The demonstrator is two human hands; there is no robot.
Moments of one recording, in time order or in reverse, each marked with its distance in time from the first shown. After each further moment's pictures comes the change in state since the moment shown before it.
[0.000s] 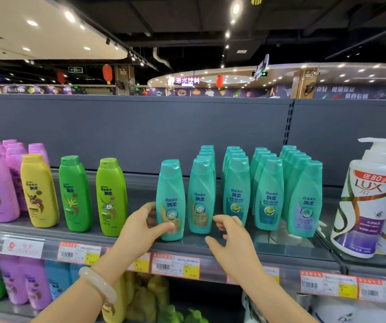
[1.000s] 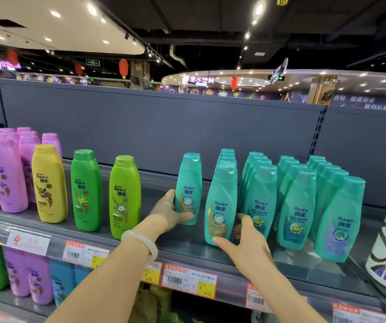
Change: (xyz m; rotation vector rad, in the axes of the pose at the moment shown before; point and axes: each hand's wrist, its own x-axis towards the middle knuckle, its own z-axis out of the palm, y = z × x) left_hand 0.079 -0.017 0.016 -0.091 -0.128 -0.225; right_hand 0.041 0.004 0.012 -0.028 -0.015 0.262
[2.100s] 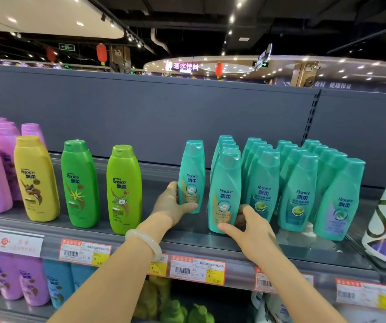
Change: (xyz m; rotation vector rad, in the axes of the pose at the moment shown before) left_hand 0.003 -0.010 0.009 0.004 0.020 0.069; right_hand -0.003 -0.006 0.001 -0.023 0.003 0.000
